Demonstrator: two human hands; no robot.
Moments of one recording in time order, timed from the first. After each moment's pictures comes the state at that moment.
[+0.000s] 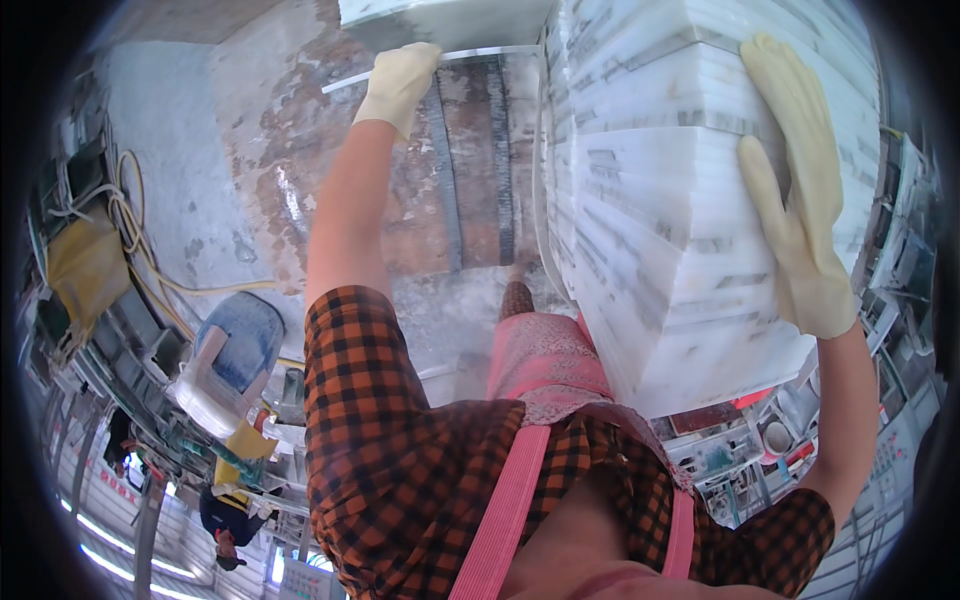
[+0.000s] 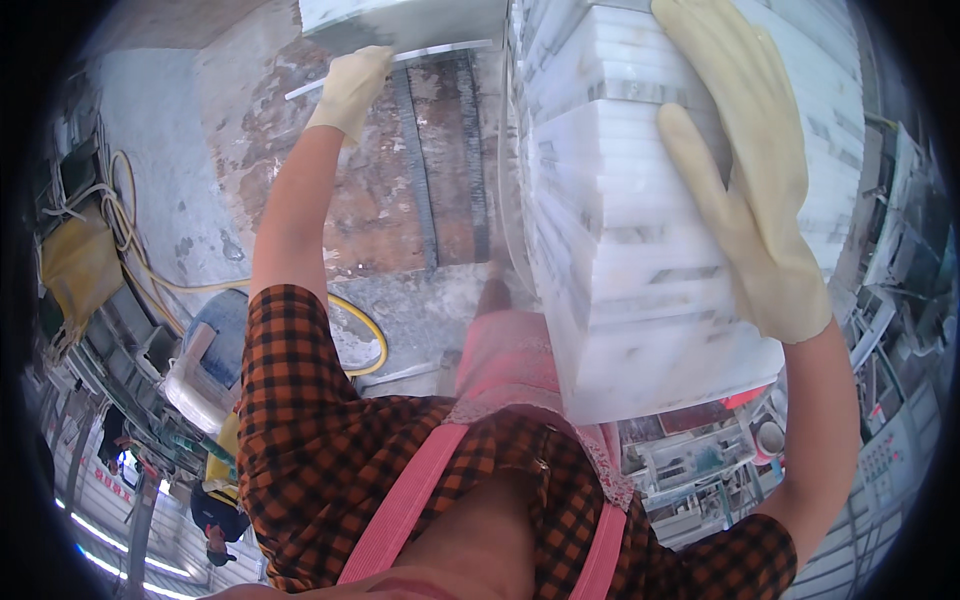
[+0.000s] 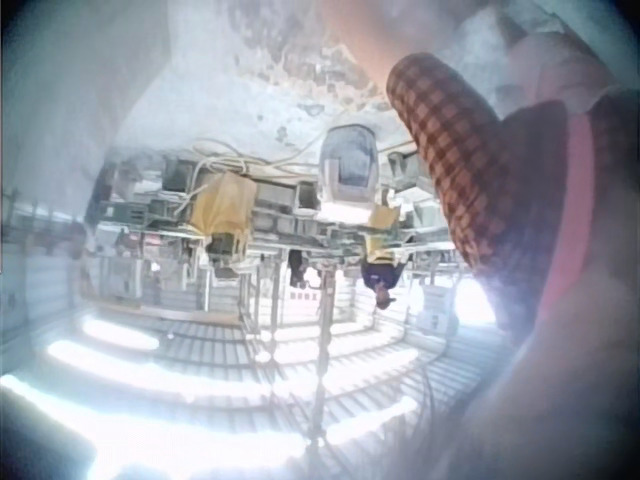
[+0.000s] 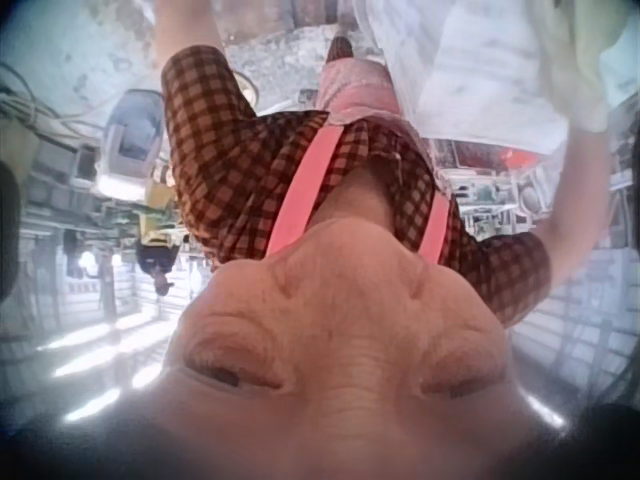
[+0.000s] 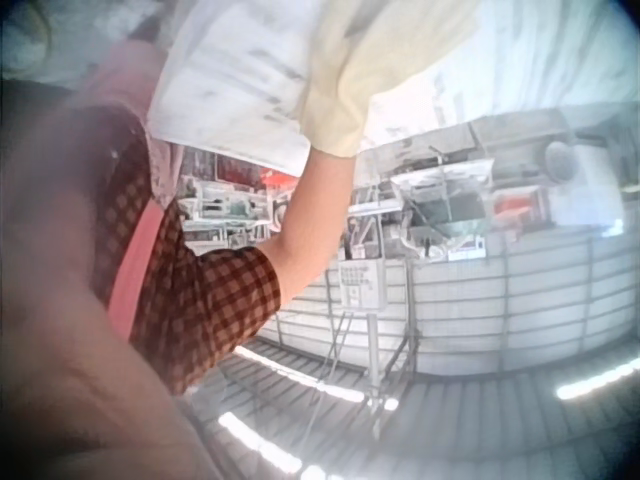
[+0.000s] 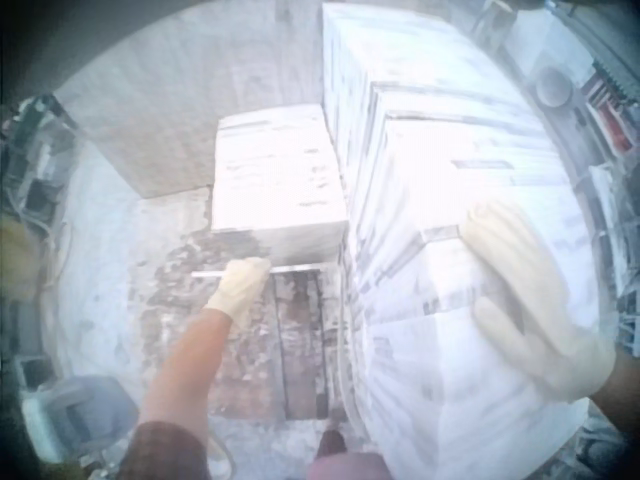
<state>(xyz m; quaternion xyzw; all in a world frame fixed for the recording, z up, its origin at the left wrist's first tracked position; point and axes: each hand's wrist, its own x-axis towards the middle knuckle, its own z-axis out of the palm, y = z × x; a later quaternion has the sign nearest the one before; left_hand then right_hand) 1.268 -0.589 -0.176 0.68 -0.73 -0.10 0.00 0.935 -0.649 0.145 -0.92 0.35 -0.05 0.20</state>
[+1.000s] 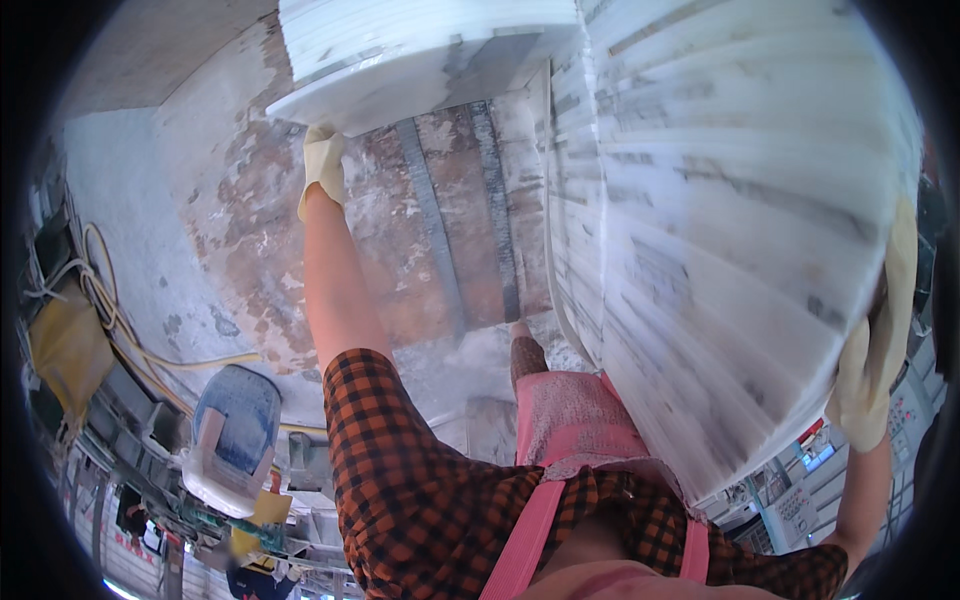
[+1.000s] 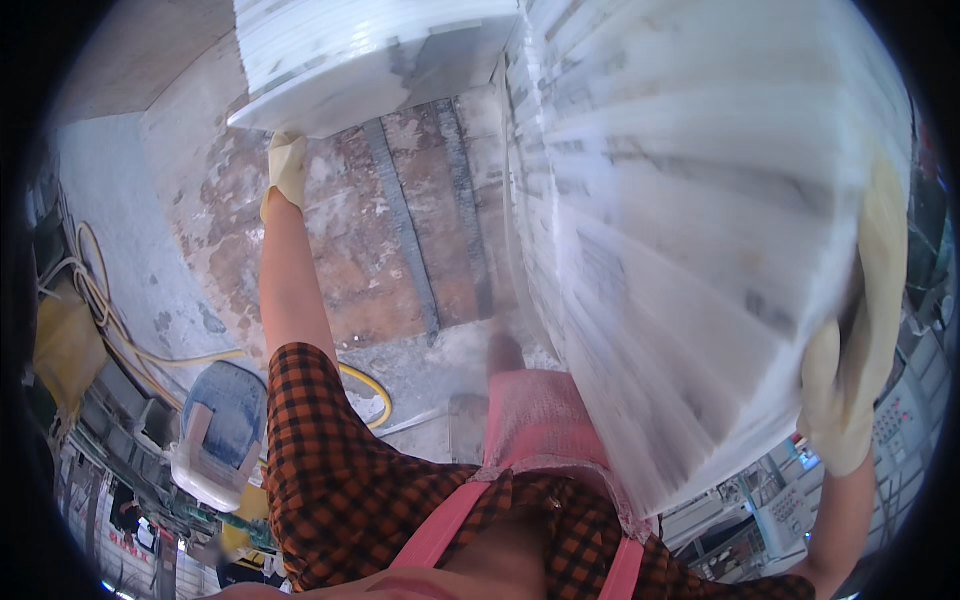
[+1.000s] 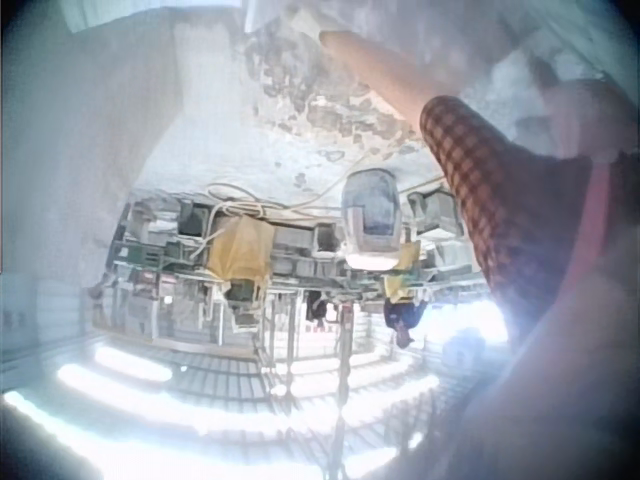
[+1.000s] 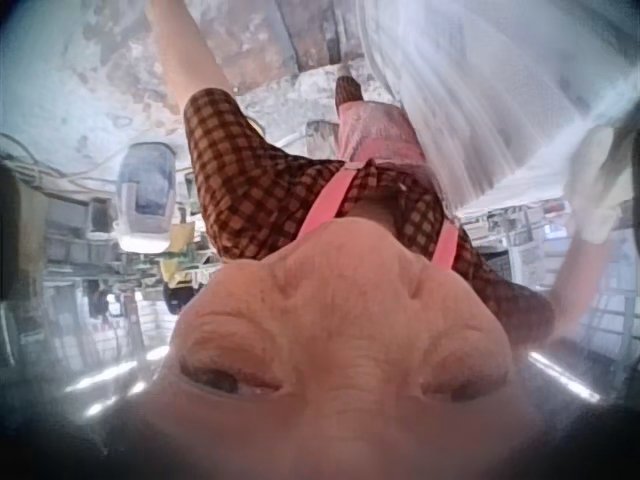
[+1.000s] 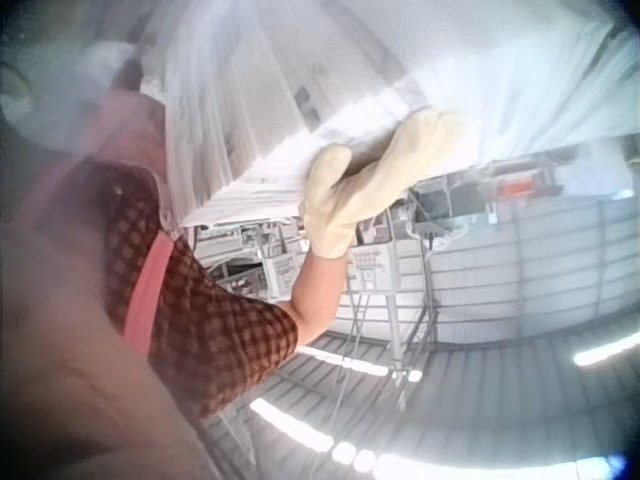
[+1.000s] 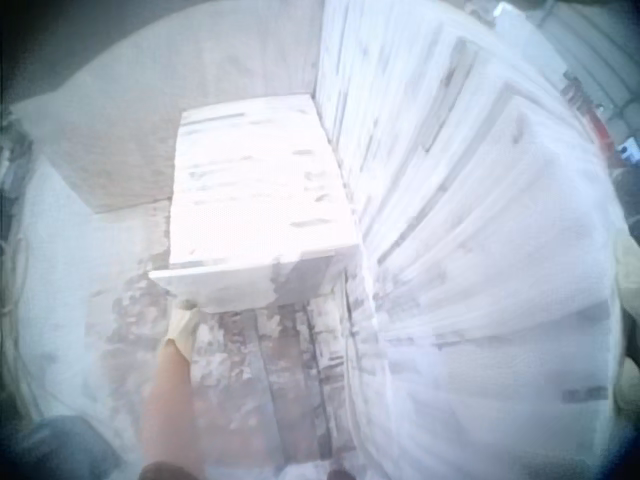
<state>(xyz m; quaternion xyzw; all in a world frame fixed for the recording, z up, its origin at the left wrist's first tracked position) 1.382 -0.541 -0.387 0.69 -0.17 -0.44 0.55 0.927 -0.661 0.142 -0.90 0.39 0.14 0.10</state>
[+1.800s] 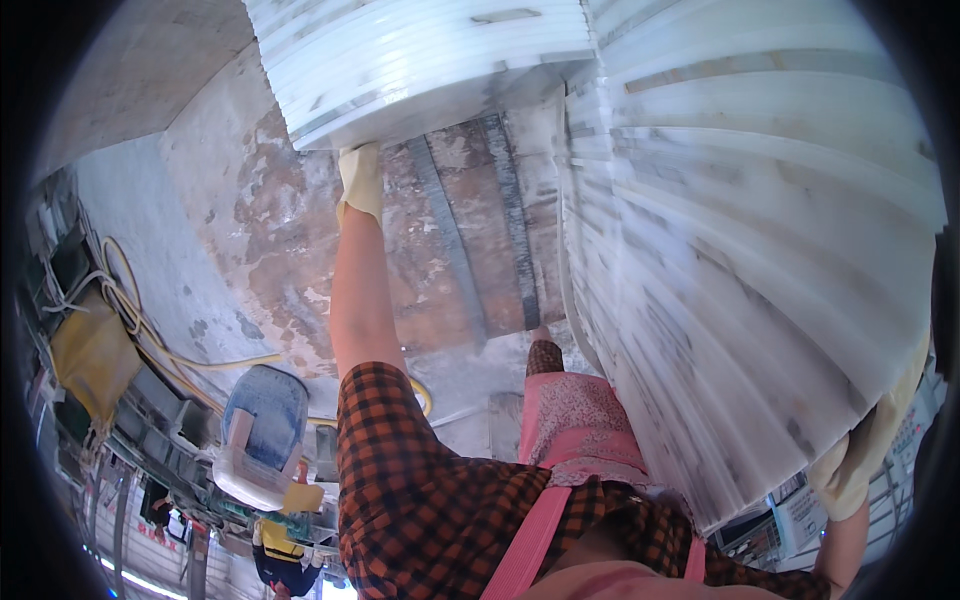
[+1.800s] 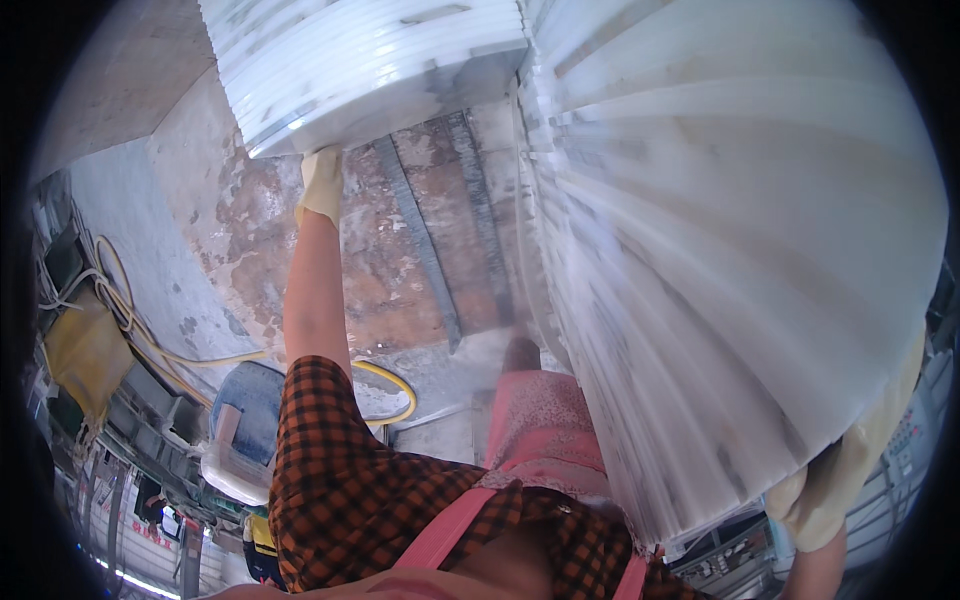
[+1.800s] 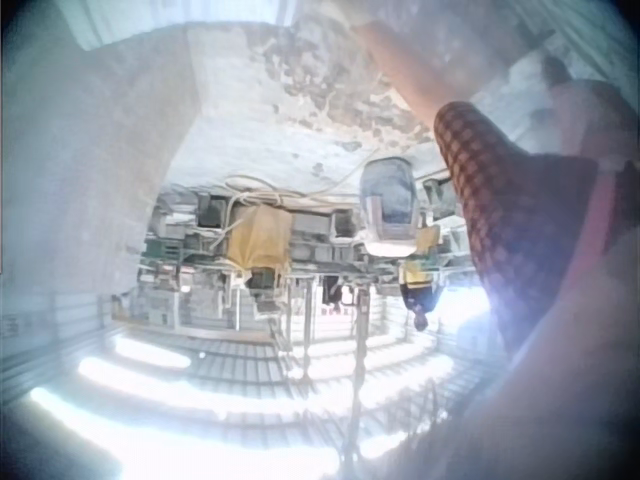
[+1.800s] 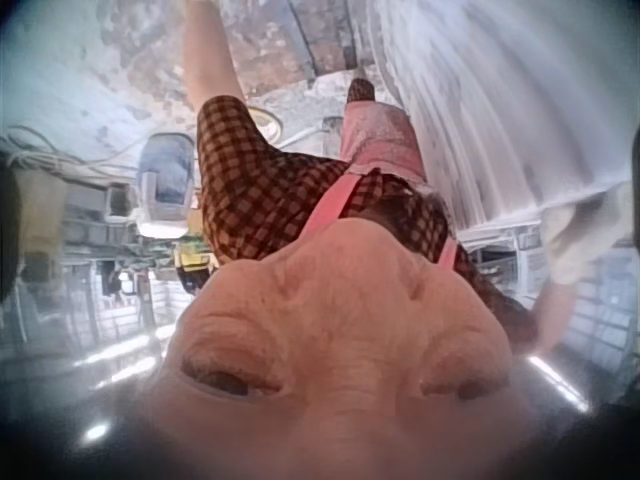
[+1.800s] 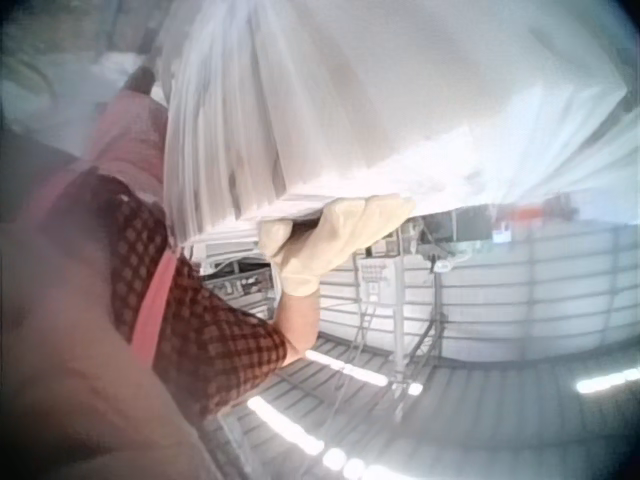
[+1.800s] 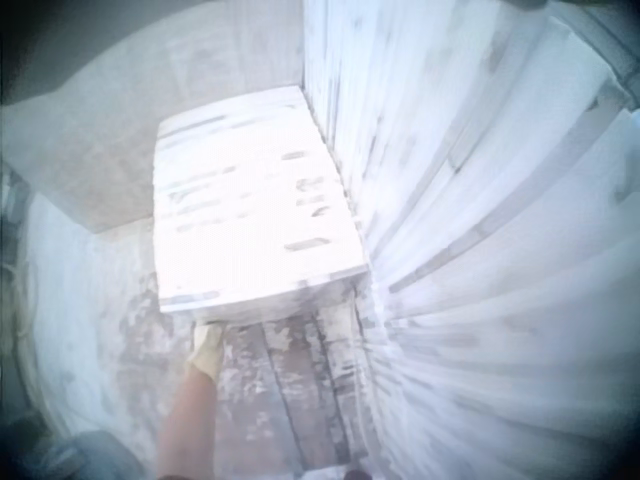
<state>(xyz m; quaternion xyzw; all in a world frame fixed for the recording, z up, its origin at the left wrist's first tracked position) 1.346 -0.574 -0.380 0.75 -0.07 -0.43 0.49 0.911 -0.655 0.153 -0.86 0.45 0.21 0.16</state>
